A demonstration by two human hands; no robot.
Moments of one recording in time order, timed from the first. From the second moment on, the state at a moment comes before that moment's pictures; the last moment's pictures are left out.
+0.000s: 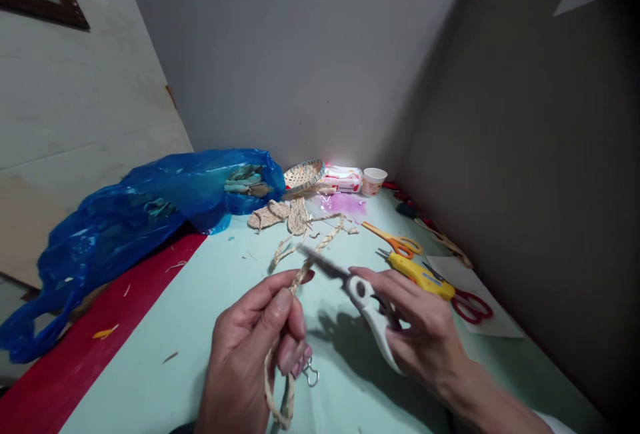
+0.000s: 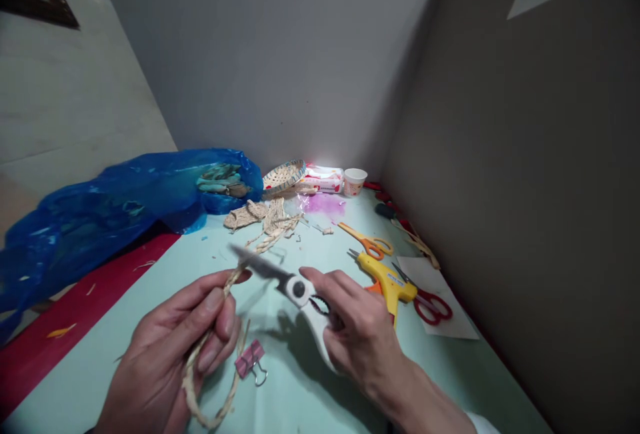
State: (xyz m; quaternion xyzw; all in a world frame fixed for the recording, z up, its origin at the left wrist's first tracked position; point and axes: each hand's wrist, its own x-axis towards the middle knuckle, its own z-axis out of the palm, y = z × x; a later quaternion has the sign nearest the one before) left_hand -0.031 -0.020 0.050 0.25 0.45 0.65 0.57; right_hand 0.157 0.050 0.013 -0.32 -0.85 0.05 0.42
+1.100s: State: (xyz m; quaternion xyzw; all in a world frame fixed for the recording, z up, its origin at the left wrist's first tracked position) left_hand -0.009 -0.015 0.032 0.49 0.56 0.44 0.51; right_hand 0.156 0.047 0.036 -0.27 -0.51 0.66 0.49
